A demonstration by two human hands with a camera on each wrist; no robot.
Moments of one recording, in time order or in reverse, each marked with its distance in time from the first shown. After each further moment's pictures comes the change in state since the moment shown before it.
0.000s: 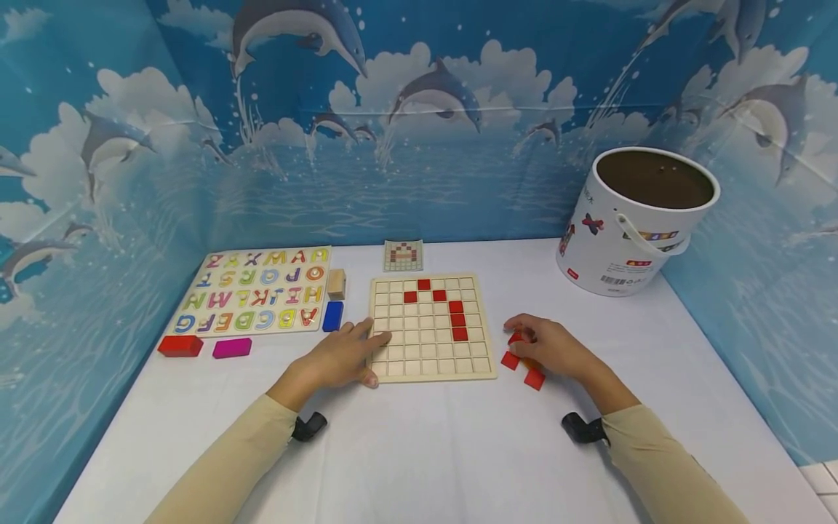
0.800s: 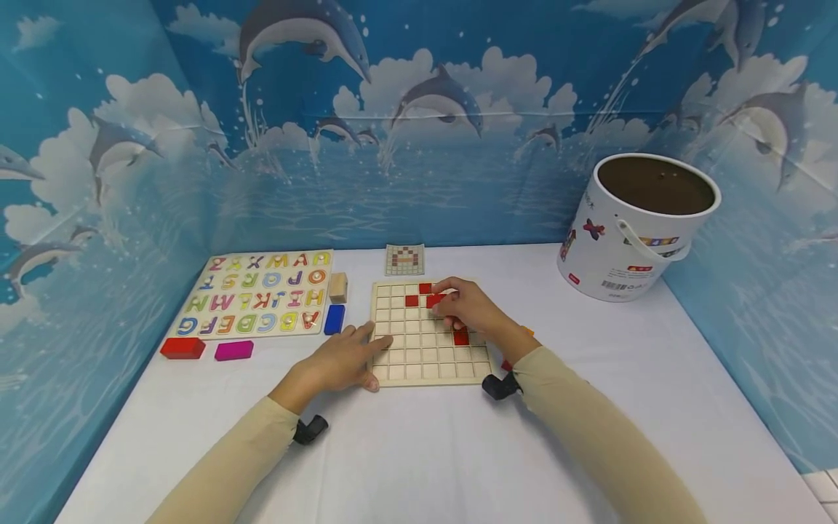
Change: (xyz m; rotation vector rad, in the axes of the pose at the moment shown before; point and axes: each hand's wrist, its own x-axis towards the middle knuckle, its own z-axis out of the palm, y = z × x) left_hand 0.001 0.000 0.003 0.034 0.001 0.005; right_hand 0.089 -0.093 0.039 0.514 -0.078 -0.015
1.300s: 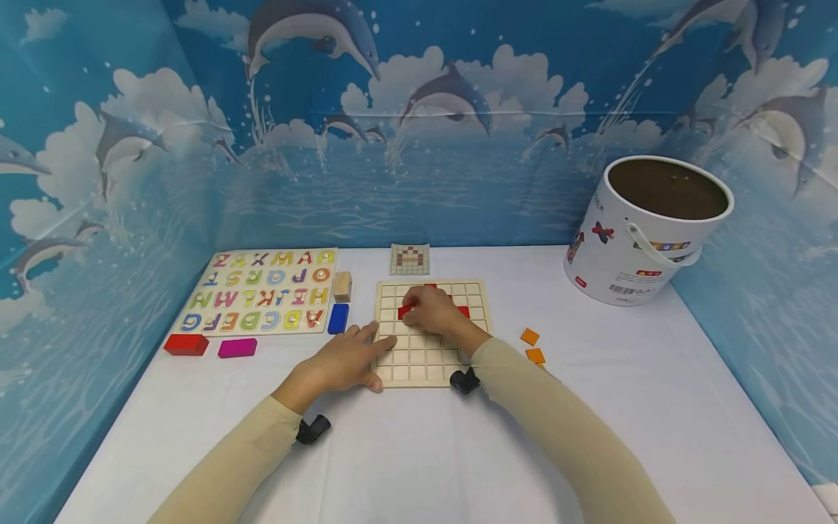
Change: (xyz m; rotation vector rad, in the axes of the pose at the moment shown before) left_hand 0.000 -0.003 0.001 0.032 0.001 -0.001; right_hand 0.042 -0.017 0.061 -0.491 0.022 -0.107
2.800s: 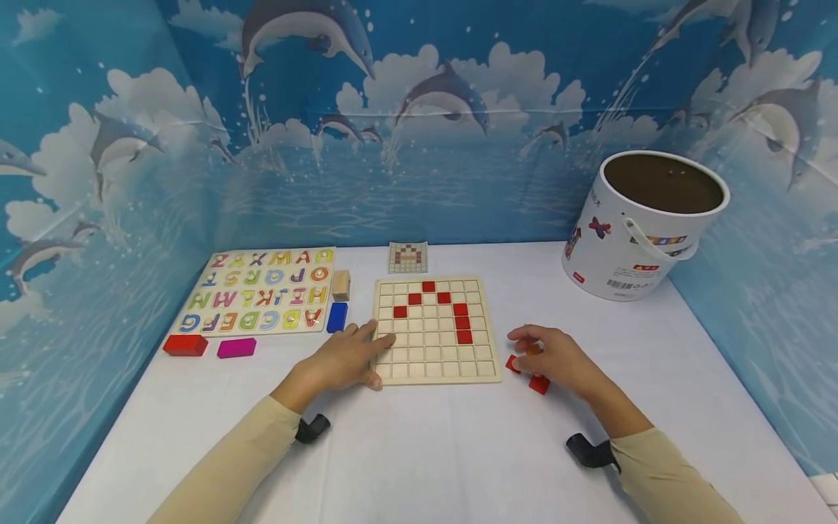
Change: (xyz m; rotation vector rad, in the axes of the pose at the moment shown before) left_hand -0.002 0.003 -0.003 -0.026 0.004 -0.001; right_hand -0.161 0.104 -0.076 0.134 0.053 0.217
